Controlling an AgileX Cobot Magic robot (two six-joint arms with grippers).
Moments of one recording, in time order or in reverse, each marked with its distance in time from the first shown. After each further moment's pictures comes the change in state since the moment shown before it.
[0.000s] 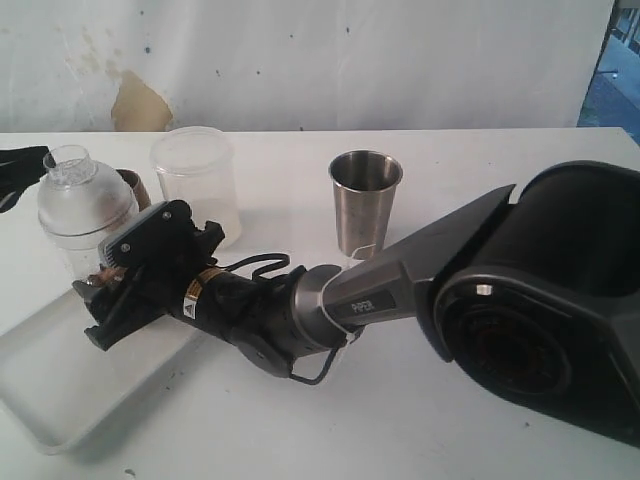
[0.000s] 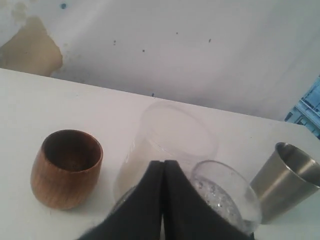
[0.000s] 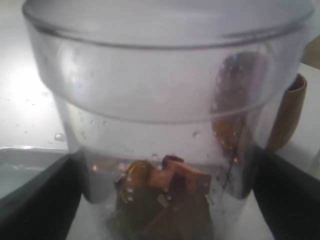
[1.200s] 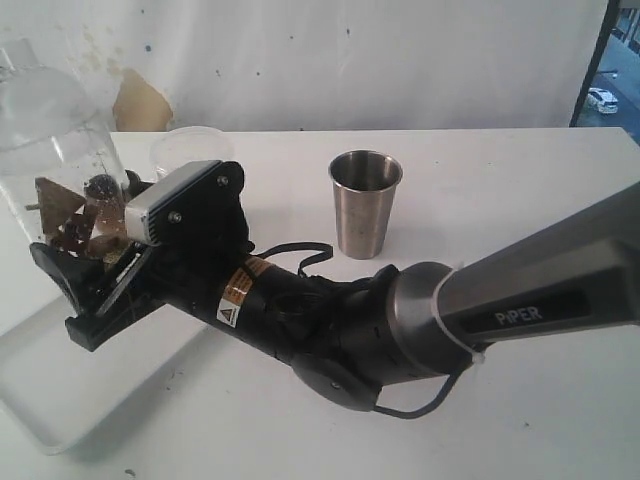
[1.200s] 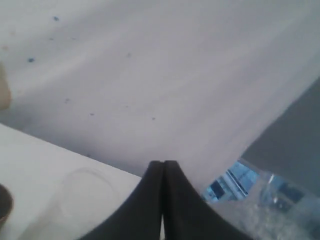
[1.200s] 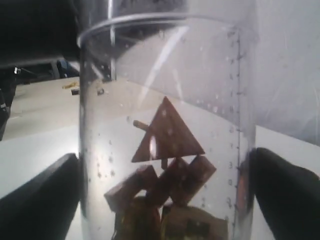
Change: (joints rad) left arm 0.004 -0.240 0.039 -0.085 -0.090 -0.299; right arm 0.039 -0.347 0.386 -0.042 -0.329 0.136
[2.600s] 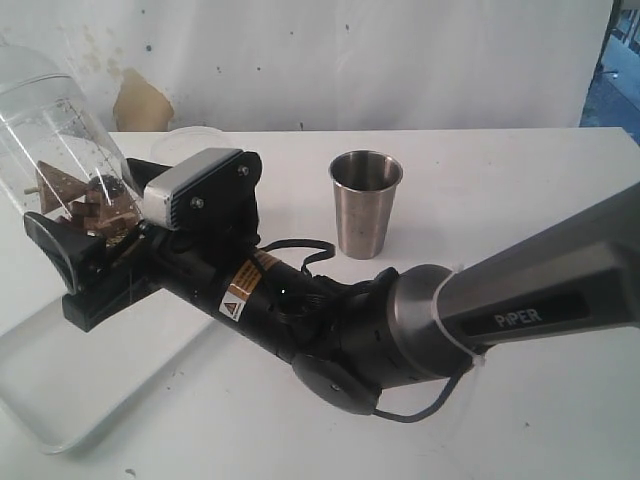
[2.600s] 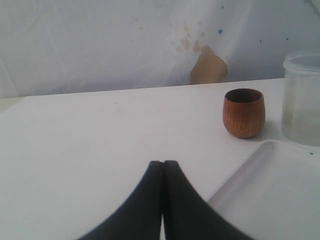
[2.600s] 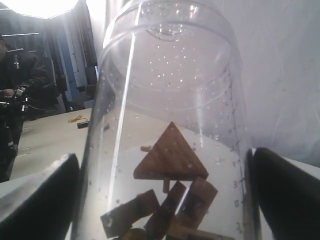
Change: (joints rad) left arm 0.006 -1.181 0.481 -0.756 1.091 1.403; right arm 0.000 0.004 0.007 0.034 -0.131 0.041
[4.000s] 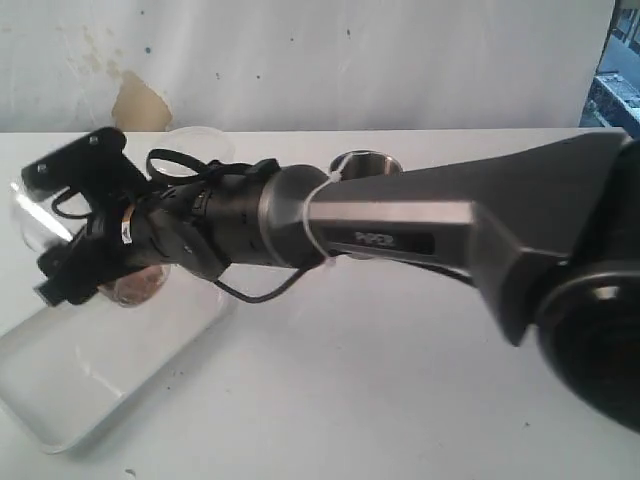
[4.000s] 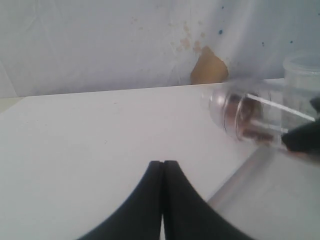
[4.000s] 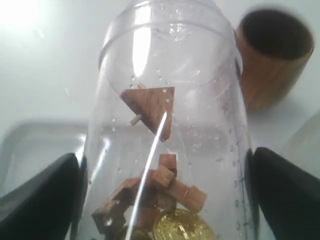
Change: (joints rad) left arm 0.000 0.000 0.000 0.000 0.000 0.000; right arm 0.015 0.182 -0.651 0.072 1.289 -0.198
